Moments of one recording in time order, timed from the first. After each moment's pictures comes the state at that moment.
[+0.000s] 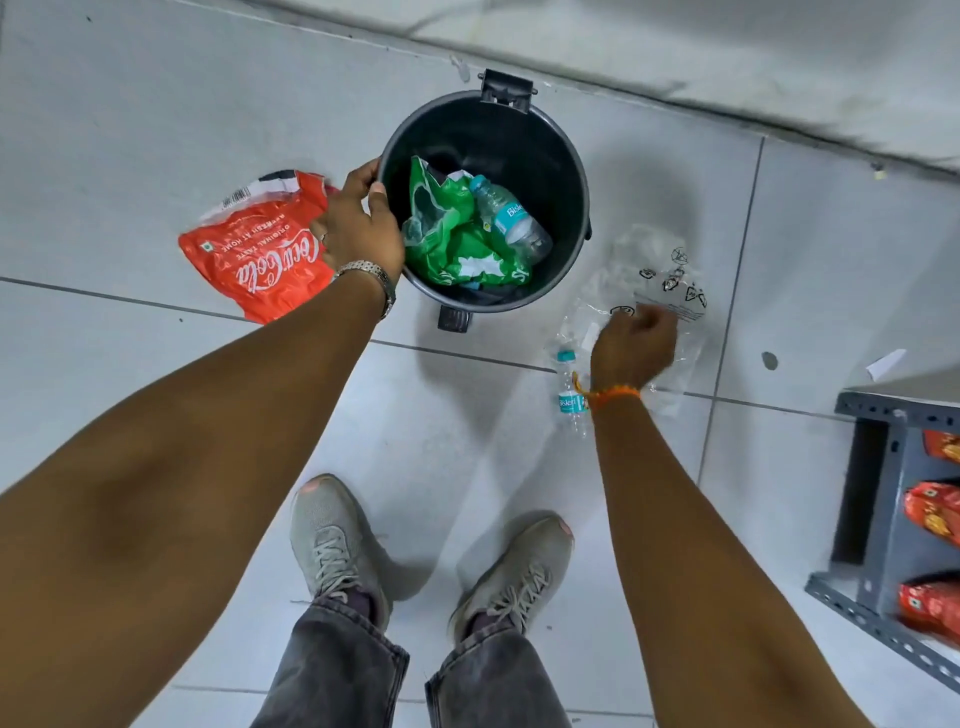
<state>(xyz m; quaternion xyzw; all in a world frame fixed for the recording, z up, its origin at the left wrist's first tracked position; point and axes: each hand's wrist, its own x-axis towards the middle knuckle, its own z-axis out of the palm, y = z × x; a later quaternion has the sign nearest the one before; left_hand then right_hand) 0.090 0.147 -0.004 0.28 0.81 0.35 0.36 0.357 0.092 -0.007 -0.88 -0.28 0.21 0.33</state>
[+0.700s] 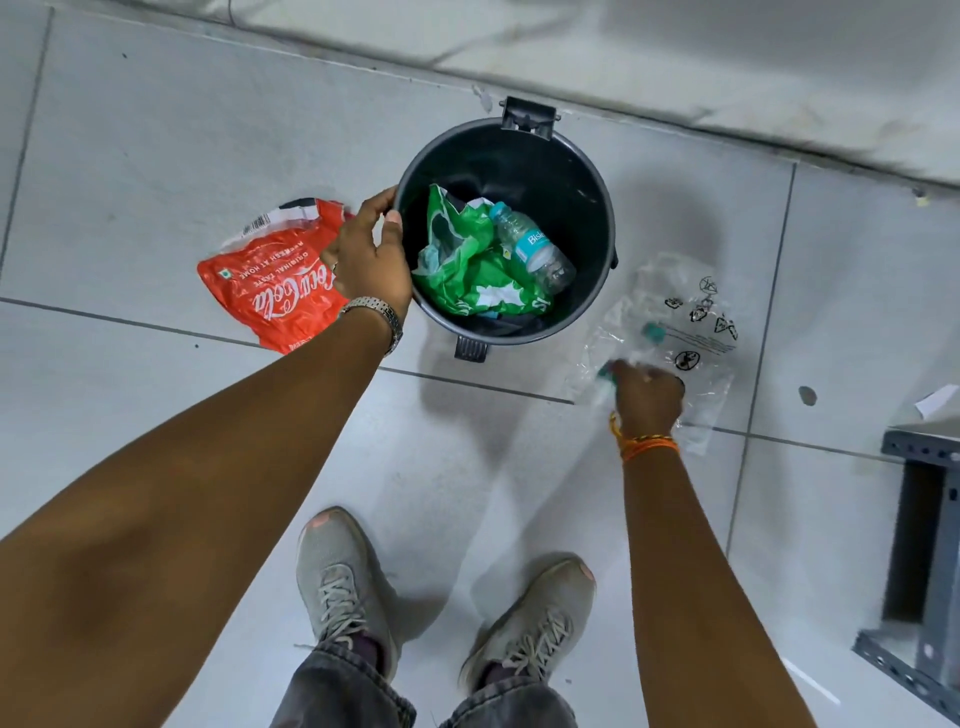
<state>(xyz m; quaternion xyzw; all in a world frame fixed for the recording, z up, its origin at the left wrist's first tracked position) 0.082 0.147 -0.030 0.26 0.77 0.43 0.39 0.370 0.084 -0.032 -0.88 -0.23 0.37 0.19</state>
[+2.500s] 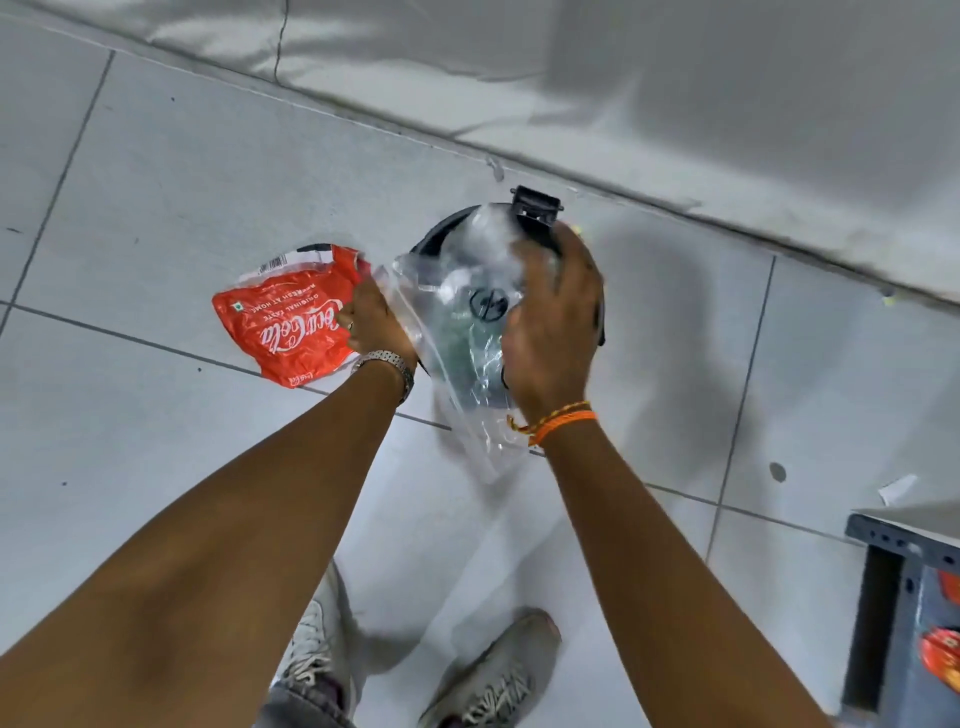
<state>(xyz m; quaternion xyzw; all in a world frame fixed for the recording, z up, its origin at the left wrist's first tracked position) 0.102 0.149 0.020 0.07 0.82 0.41 0.40 0.241 0.174 0.073 -0.65 -0.72 0.08 0.22</state>
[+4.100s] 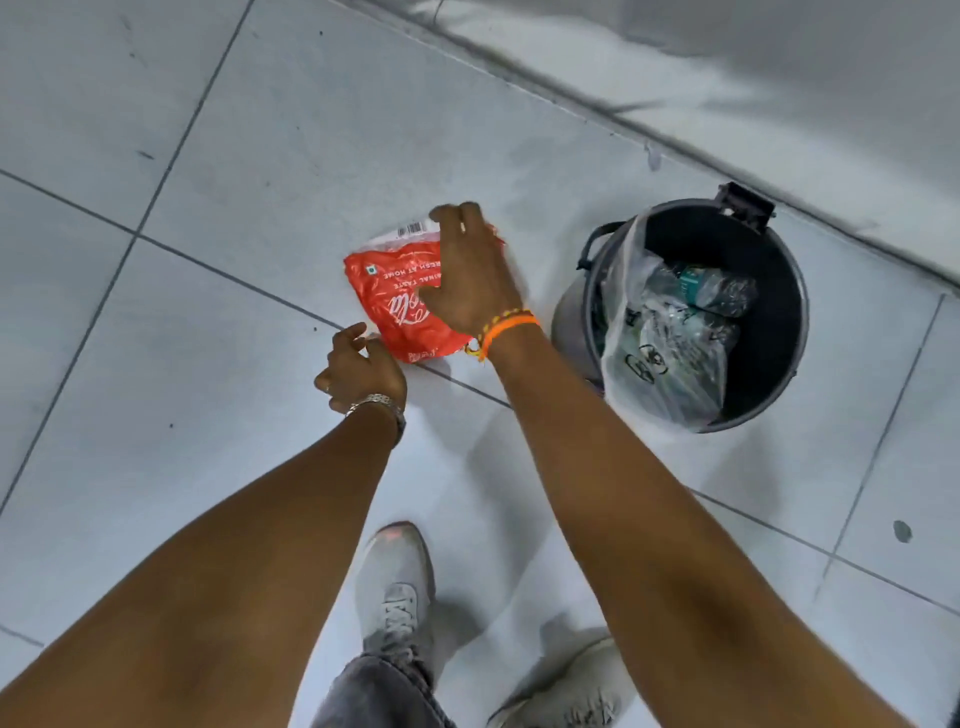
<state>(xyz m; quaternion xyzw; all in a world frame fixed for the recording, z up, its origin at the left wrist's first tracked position) -0.053 0.029 -0.070 -0.04 0.91 0.31 0.29 0.013 0.169 0.002 -0.45 -0.83 0.33 0.00</state>
